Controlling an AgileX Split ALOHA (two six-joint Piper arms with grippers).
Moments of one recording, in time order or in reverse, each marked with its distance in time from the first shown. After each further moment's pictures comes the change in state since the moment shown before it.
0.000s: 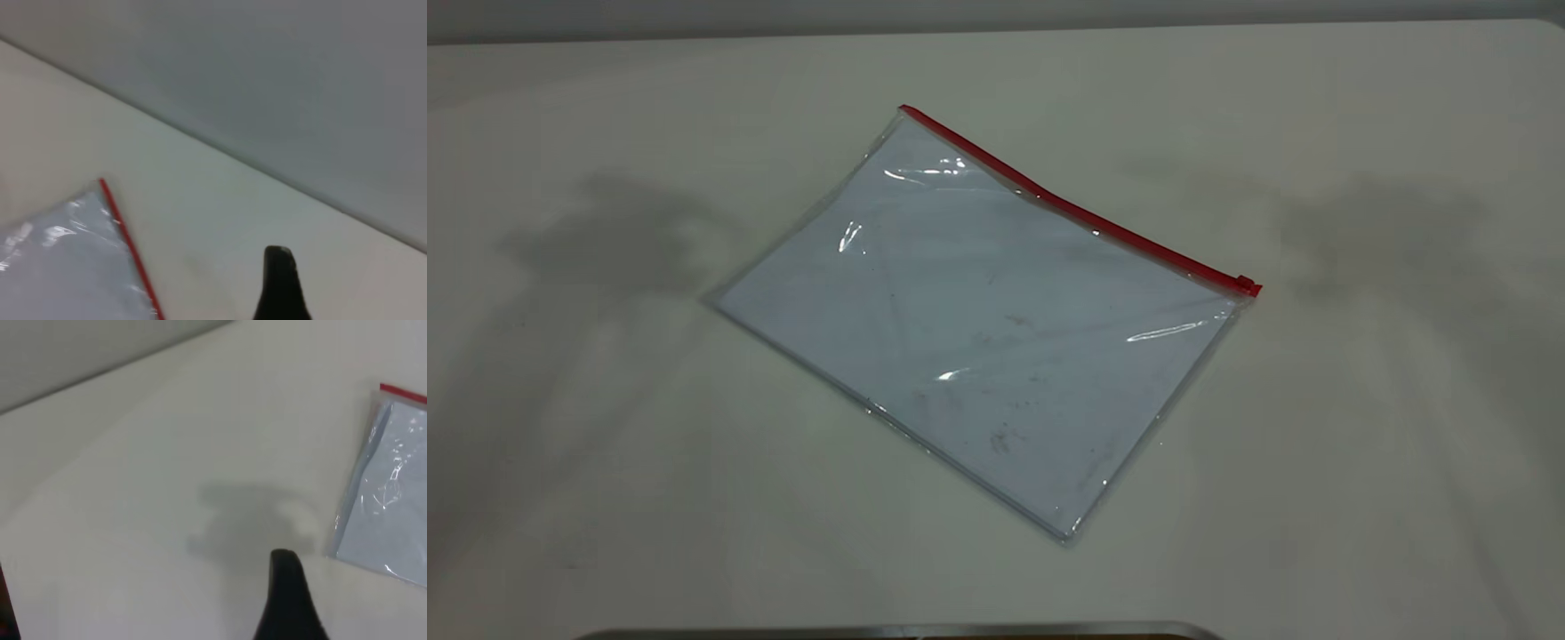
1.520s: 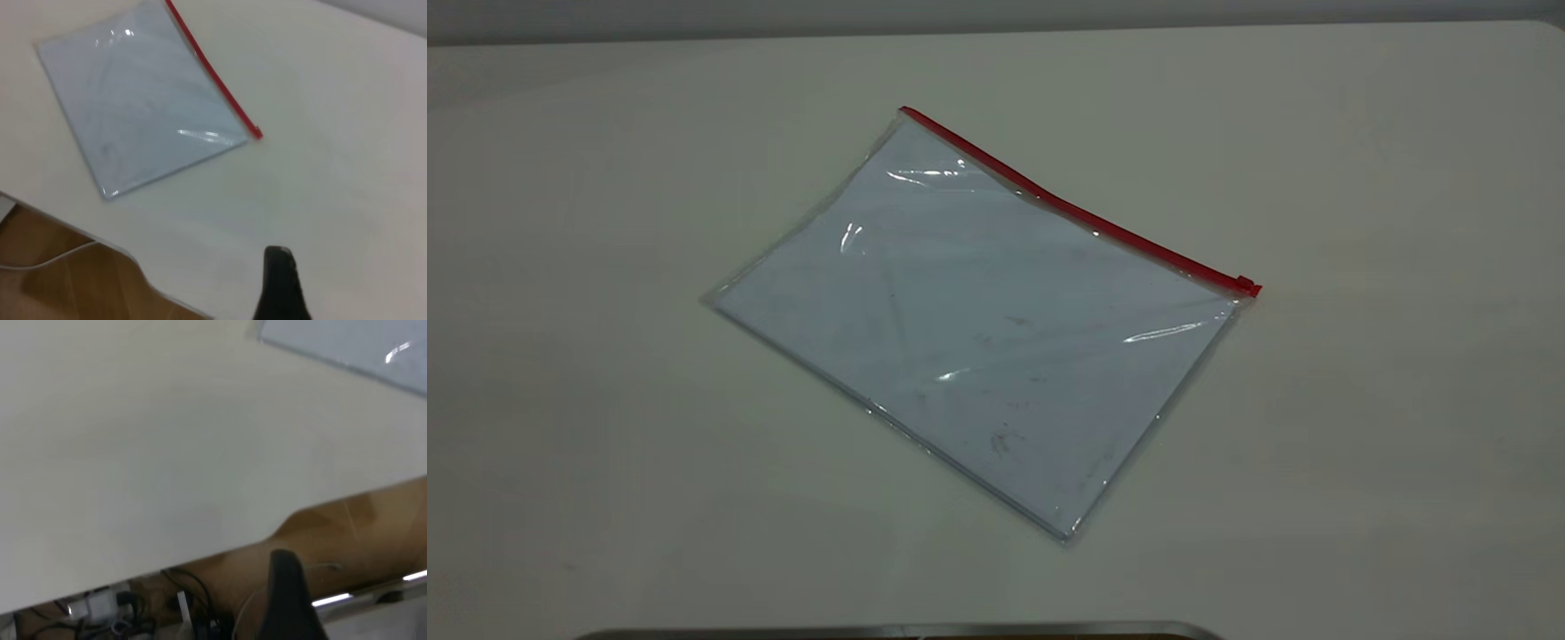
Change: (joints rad) left arm 0.000 -1.316 1.269 -0.083 0.000 -0.088; right arm 0.000 -1.574 1.588 -0.029 -0.064 0.037
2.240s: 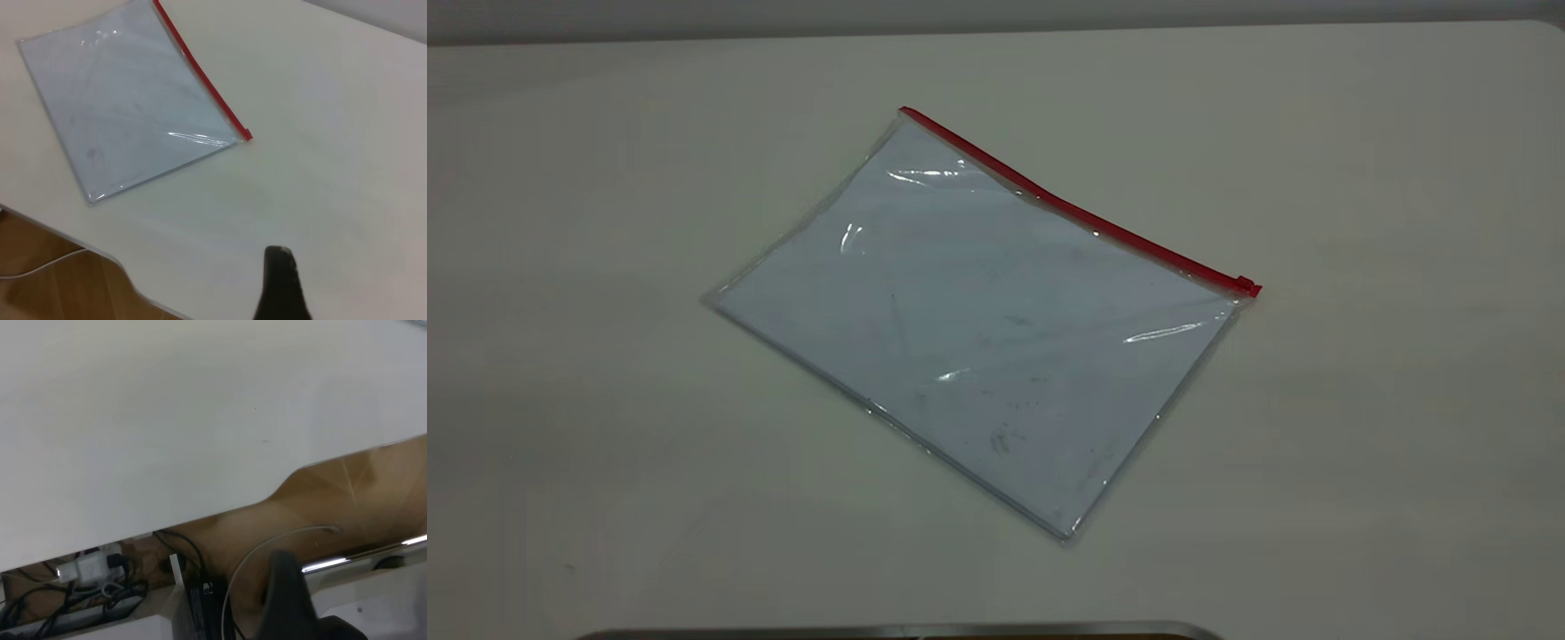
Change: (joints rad) left arm 0.000 -0.020 0.146 0.001 -0.049 -0.015; right arm 0.000 -0.050 0.038 -0.016 -0.019 0.000
